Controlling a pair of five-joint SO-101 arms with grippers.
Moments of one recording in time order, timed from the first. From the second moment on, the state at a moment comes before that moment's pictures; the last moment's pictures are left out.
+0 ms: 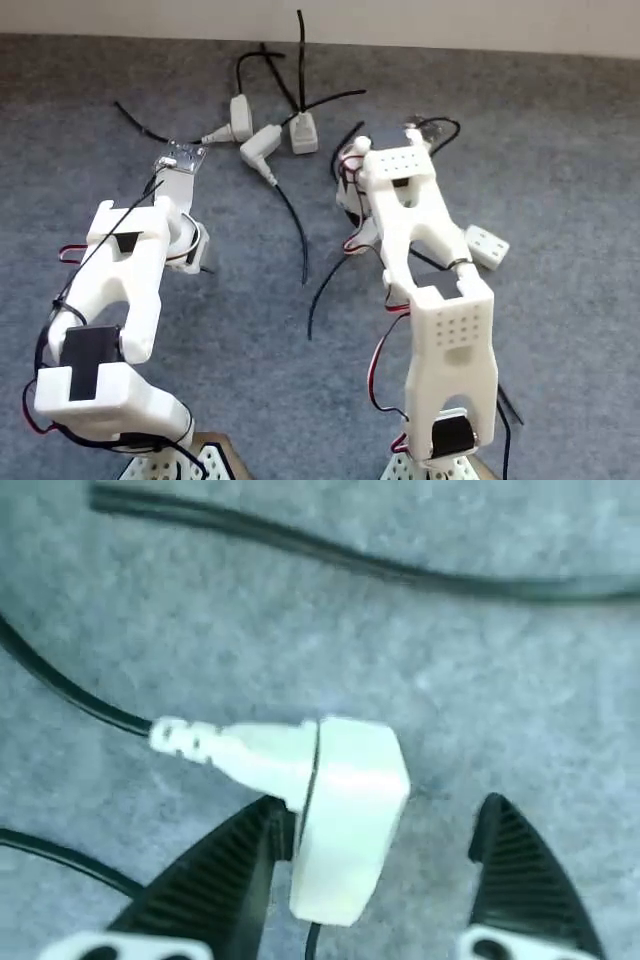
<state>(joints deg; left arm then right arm) -12.3 3.1 31.0 52.0 -16.4 -16.4 37.5 -25.7 80.2 -43.1</state>
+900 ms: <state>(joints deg) -12.3 3.1 31.0 52.0 -16.4 -0.6 37.6 -33.2 60.7 -3.7</state>
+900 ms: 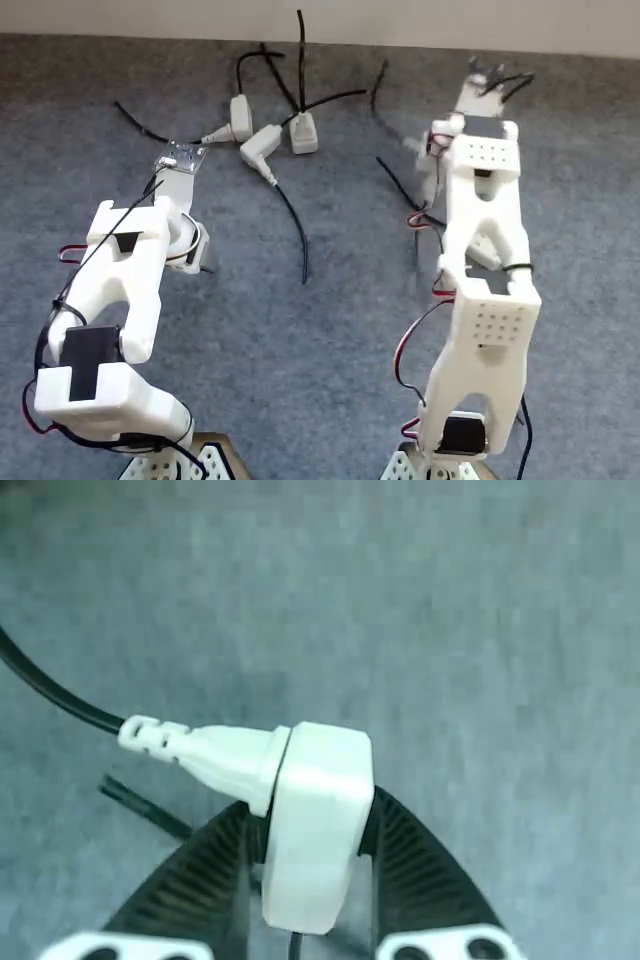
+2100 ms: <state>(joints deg) -11.6 3.1 31.0 50.2 -16.3 4.6 74.2 -93.3 53.3 16.1</state>
